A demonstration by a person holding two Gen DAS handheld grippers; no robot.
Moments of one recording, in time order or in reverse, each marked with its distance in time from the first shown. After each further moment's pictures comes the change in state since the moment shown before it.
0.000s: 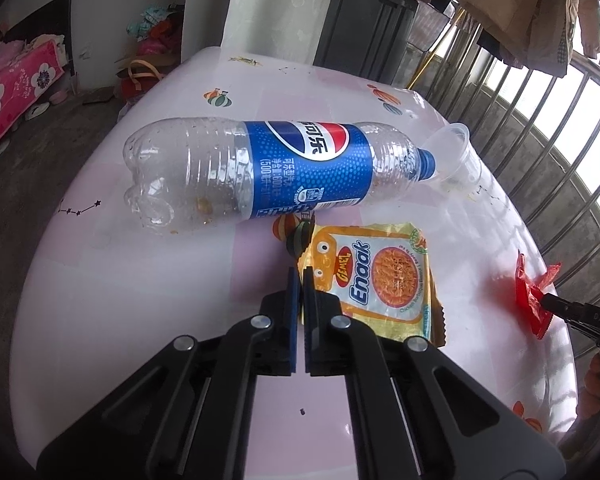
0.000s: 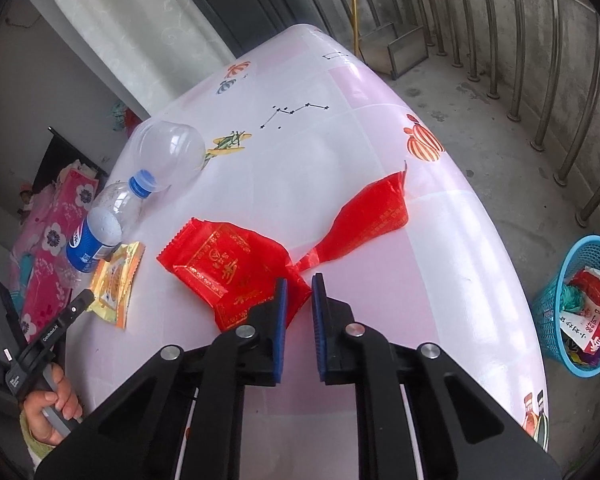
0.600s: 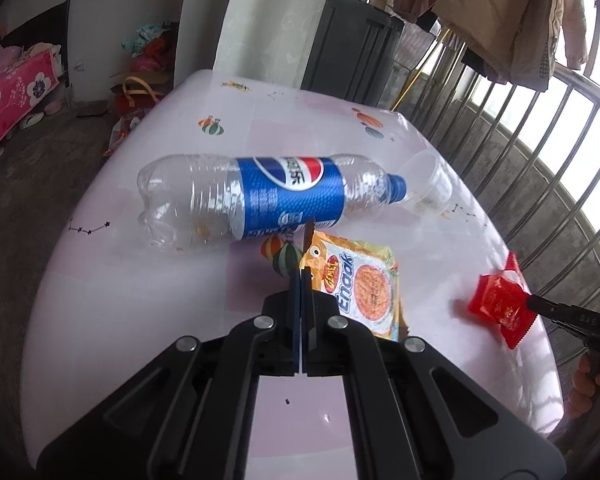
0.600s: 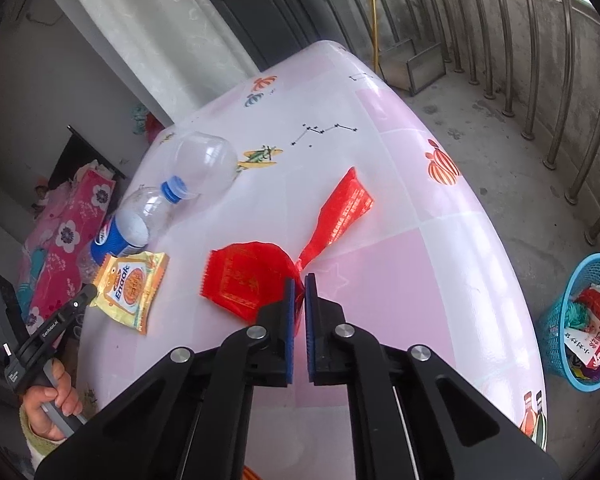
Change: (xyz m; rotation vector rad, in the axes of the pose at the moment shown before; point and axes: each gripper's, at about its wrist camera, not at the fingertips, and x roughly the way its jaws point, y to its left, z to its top) left arm -0.035 -0.003 0.008 0.005 -0.071 -0.047; right arm -0.019 0.014 -0.003 -0.042 -0.048 0.055
